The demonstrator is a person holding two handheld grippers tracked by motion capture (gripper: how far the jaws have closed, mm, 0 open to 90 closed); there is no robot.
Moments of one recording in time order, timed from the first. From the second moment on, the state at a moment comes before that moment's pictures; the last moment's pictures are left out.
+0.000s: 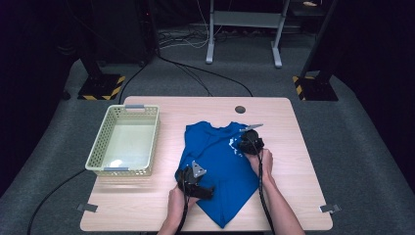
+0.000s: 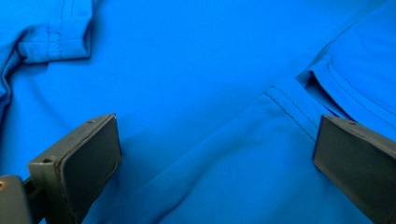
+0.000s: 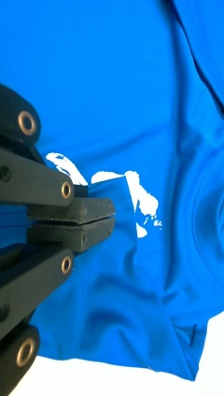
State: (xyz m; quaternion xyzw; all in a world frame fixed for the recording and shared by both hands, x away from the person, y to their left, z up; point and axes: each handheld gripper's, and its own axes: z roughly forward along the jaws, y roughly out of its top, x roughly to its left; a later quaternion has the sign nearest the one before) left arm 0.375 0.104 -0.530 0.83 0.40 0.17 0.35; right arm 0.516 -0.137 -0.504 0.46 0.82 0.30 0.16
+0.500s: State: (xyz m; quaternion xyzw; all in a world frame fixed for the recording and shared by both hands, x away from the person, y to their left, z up) left arm 0.375 0.104 -0.530 0.83 0.40 0.17 0.35; right arm 0.514 -0.152 -0.481 0.46 0.81 0.33 0.18
